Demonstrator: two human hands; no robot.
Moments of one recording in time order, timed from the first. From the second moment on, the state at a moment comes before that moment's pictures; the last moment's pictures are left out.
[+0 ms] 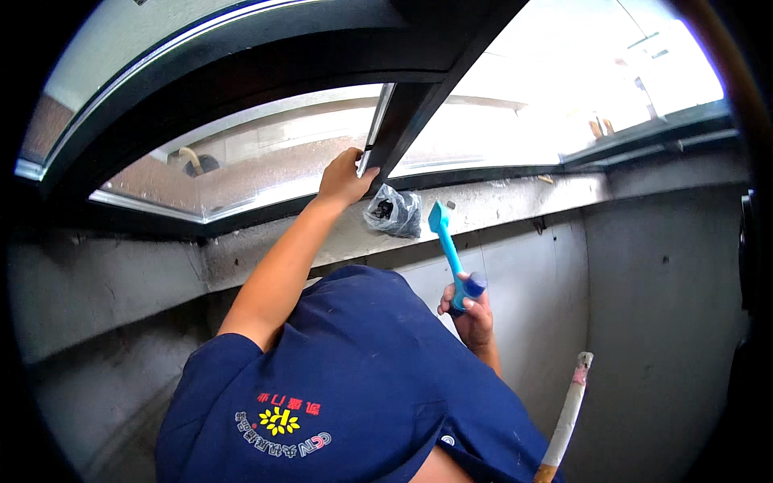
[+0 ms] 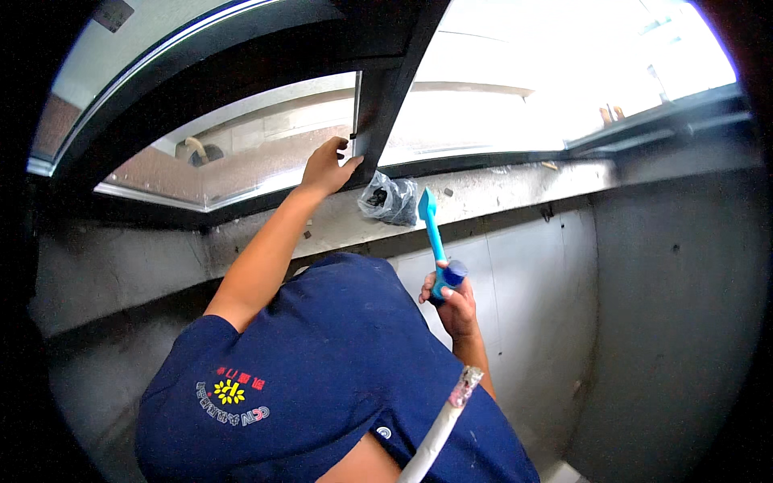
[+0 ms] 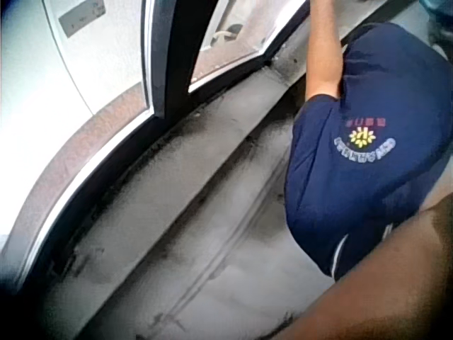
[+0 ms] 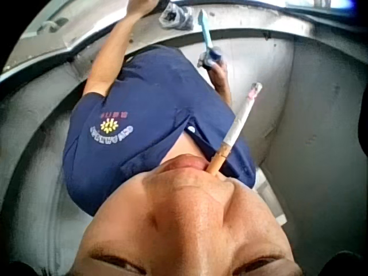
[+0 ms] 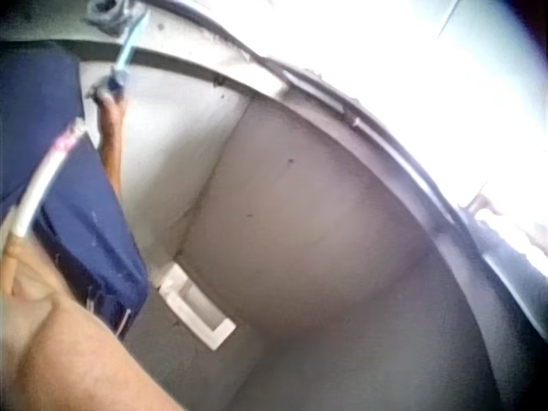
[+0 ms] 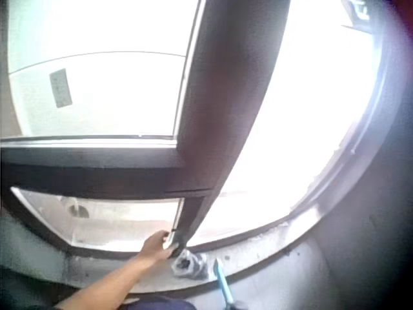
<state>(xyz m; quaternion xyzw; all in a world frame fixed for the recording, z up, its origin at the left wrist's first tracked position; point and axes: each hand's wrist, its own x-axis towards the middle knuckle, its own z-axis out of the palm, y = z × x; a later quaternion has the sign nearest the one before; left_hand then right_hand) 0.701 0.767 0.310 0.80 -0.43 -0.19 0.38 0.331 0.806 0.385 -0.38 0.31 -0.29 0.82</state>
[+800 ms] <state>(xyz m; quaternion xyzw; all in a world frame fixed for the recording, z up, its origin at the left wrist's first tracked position) 0.786 0.977 0.360 0.53 -0.57 -0.55 0.30 0.595 0.906 0.399 -0.86 0.23 -0.08 0.45</state>
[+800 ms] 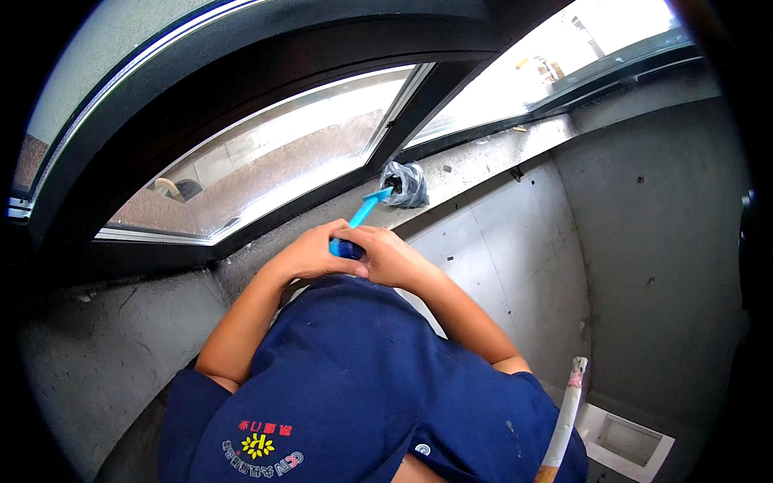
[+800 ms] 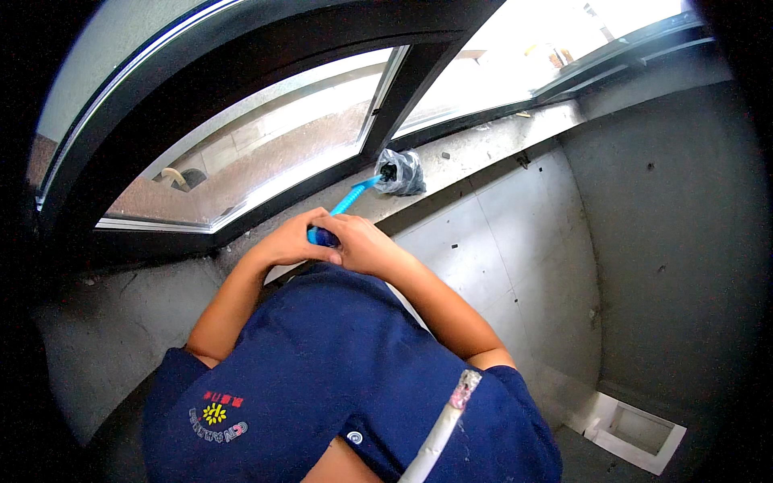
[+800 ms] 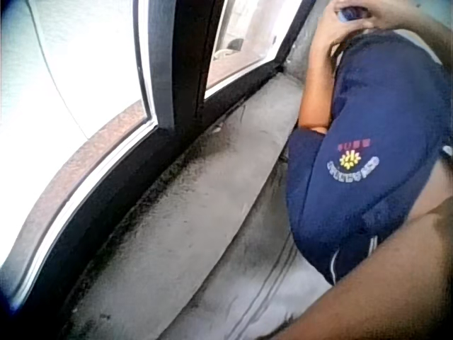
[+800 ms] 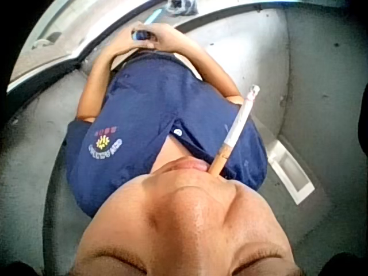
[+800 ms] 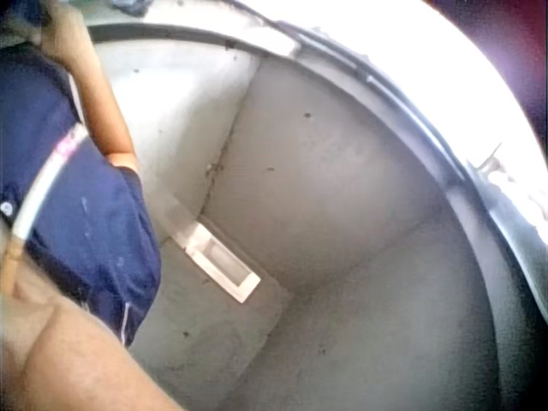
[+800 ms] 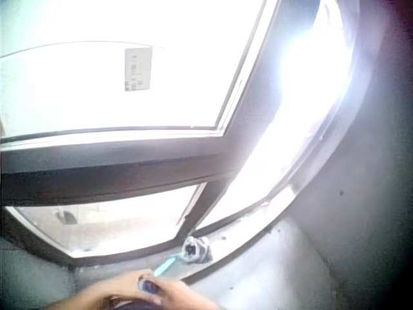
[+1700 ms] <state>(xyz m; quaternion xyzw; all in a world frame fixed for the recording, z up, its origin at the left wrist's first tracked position) 0.785 0.967 0.269 0.53 -0.45 -0.51 0.51 0.625 0.715 0.274 -0.72 0.50 -0.46 0.15</state>
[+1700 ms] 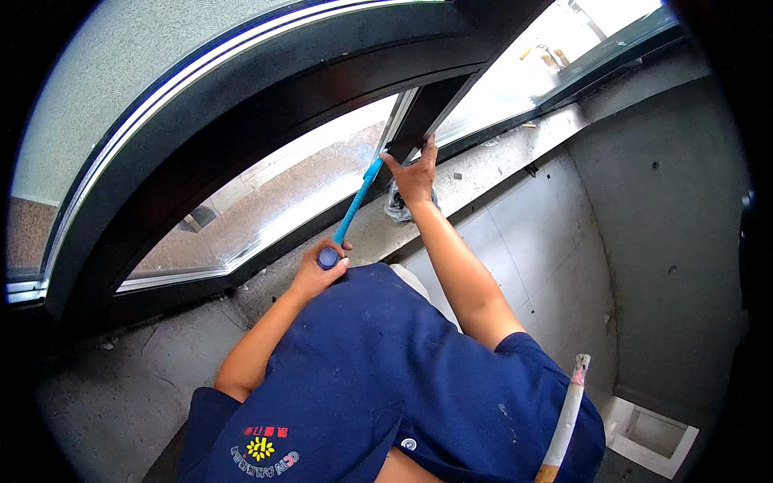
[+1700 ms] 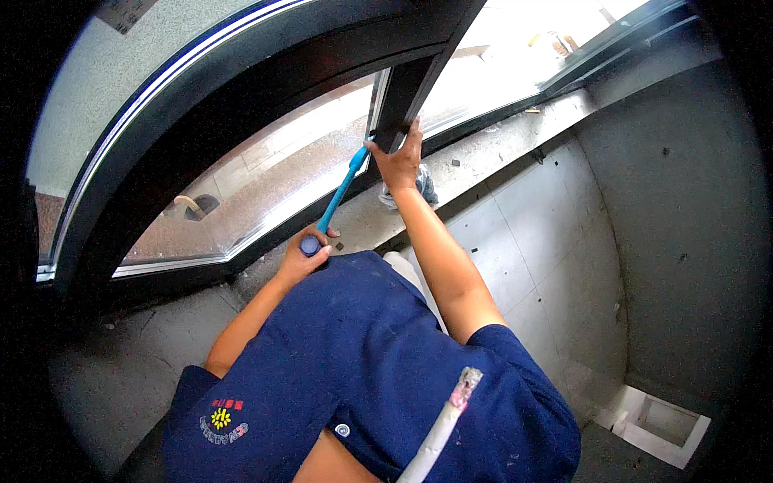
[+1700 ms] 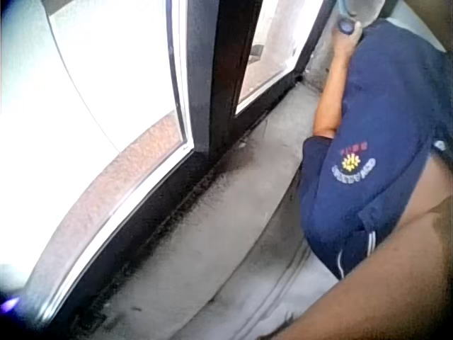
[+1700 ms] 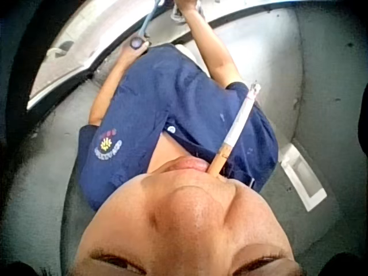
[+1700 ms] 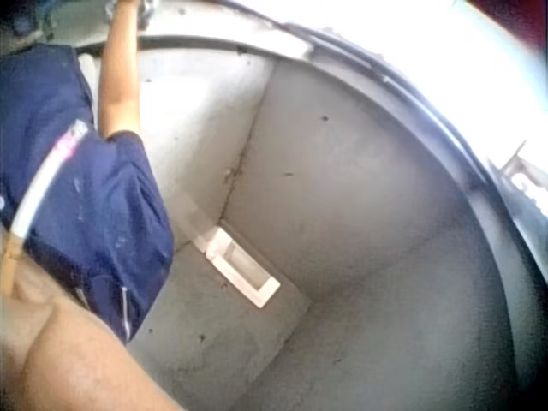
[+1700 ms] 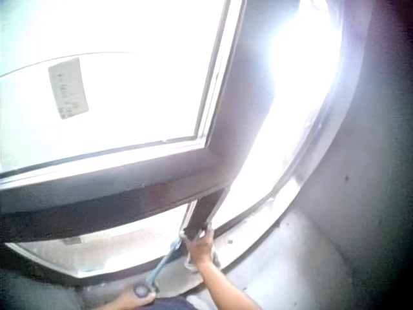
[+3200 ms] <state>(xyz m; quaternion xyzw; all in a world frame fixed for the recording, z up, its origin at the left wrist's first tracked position) 0.840 0.936 0.230 0.58 -0.46 -0.38 0.56 0.633 0.707 0.253 -0.71 0.49 -0.49 0.14</state>
